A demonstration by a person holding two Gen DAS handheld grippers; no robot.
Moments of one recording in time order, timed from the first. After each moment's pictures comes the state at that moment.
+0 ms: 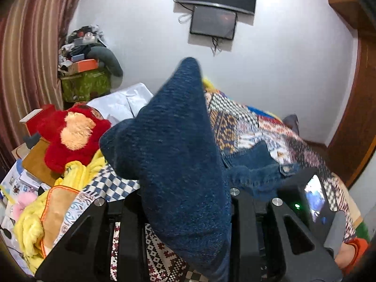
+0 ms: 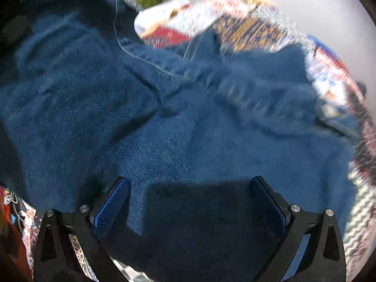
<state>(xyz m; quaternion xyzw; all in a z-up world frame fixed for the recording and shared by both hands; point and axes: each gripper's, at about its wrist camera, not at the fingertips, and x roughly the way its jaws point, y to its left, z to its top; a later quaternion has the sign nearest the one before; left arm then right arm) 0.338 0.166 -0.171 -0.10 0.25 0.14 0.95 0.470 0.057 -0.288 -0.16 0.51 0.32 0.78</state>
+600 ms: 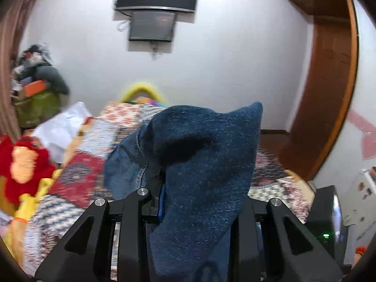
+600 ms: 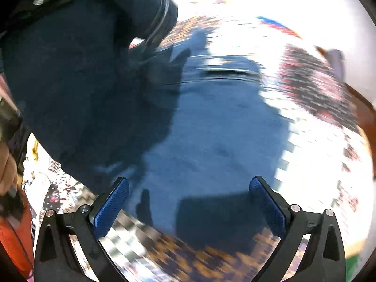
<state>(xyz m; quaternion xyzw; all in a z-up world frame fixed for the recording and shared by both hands) 0.402 0.048 -0.123 -0.06 0.24 -0.02 0.97 0.449 -0.105 -0.241 -0.08 0.50 0.27 0.82</state>
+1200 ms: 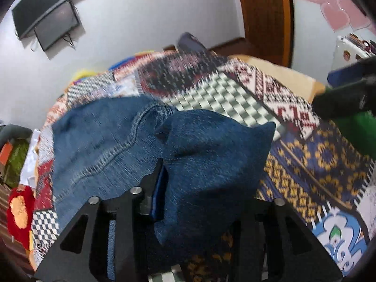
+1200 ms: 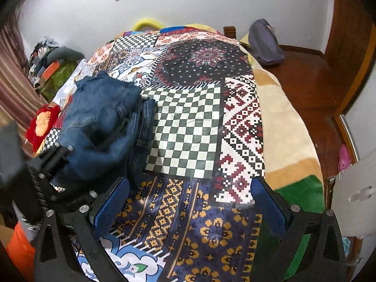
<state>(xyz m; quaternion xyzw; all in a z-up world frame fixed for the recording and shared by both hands) 0.381 -0.111 -0.248 0.19 0.39 -0.13 0.89 0.411 -0.291 -0.208 0.05 0.49 0.13 0.86</state>
